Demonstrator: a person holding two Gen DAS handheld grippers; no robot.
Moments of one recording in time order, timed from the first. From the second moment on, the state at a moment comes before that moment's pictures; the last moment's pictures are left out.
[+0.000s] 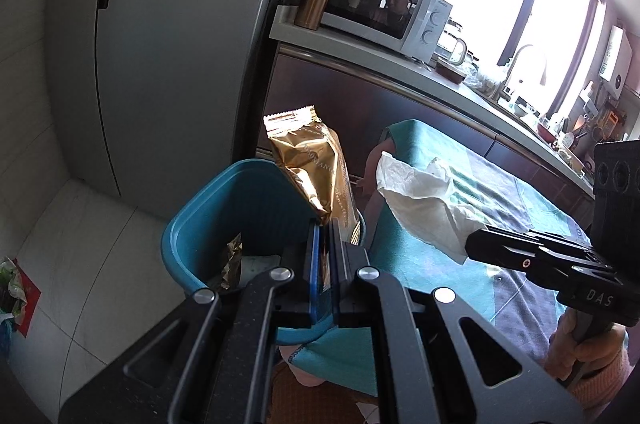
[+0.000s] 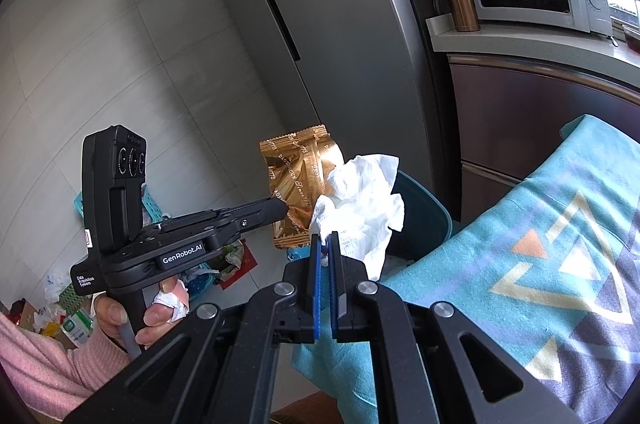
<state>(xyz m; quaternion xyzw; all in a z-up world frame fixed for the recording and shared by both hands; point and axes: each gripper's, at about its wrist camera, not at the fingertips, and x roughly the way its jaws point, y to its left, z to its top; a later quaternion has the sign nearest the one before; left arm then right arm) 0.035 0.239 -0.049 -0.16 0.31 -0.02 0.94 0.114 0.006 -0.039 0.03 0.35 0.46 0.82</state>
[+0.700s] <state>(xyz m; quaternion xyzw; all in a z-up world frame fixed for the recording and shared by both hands) 0.037 0.251 -0.061 -0.17 0.32 0.00 0.93 0.122 0.018 -0.040 0.02 0.36 0.47 0.81</state>
